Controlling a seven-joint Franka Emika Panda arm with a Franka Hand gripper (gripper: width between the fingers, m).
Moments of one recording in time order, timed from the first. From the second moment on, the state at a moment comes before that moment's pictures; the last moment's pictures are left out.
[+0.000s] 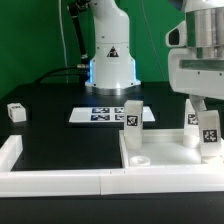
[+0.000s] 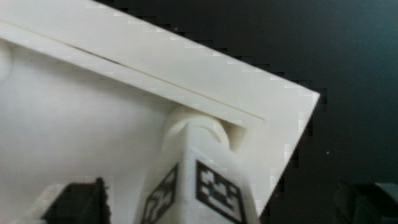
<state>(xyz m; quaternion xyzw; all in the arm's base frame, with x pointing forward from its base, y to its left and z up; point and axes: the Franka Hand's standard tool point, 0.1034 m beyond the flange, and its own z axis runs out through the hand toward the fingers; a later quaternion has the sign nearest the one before) 0.626 0.126 0.081 -0.86 0.51 -0.02 0.06</state>
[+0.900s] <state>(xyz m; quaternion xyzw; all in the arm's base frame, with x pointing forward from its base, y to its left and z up) 0.628 0.117 0.081 -0.98 0.21 -0.05 0.02</state>
